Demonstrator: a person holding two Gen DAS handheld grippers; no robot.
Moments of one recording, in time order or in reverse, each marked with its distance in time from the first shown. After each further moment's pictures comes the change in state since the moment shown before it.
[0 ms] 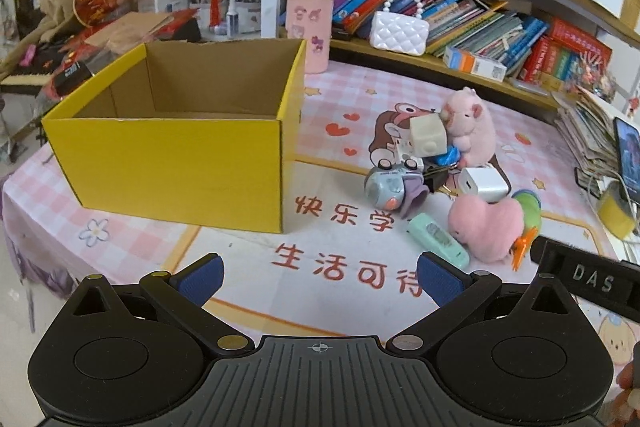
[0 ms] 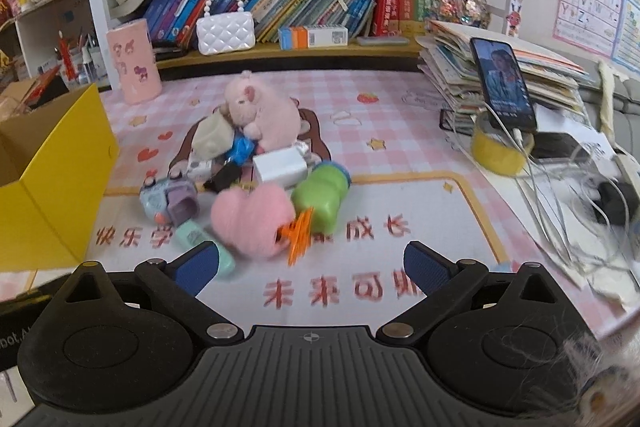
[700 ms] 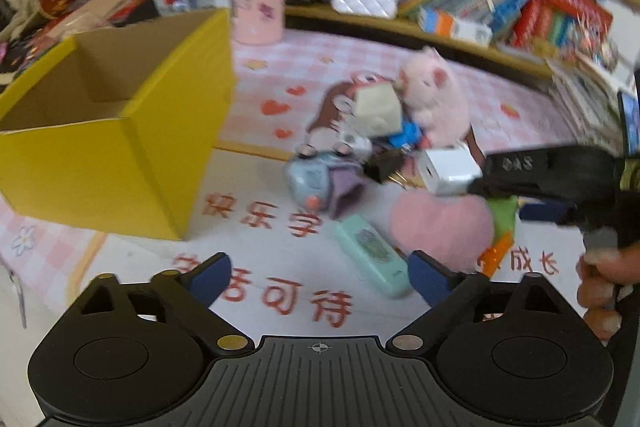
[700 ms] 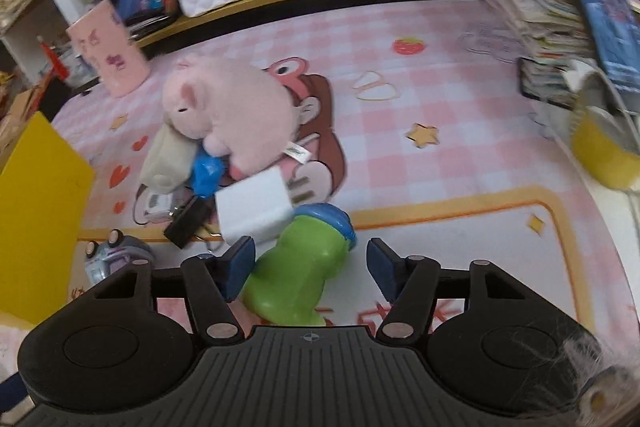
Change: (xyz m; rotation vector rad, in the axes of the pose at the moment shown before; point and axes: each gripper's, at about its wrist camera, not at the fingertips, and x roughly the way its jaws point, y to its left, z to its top) left arm 0.059 -0.073 0.013 0.045 0.102 -0.004; right arm 0.147 -0.052 0.068 0.079 0.243 0.221
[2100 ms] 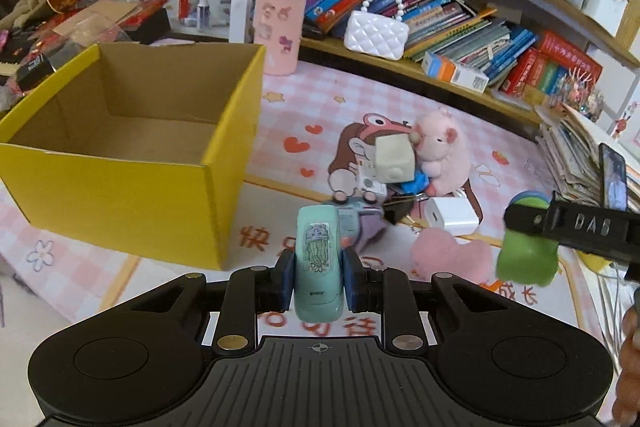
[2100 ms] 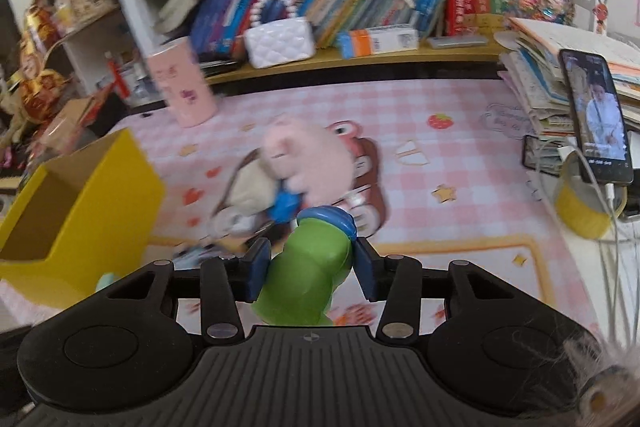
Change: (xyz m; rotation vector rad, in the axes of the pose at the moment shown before) left arm -0.037 0.062 0.015 -0.082 -0.076 -0.091; right arm -0.089 0.049 -0.020 -0.117 -0.163 0.051
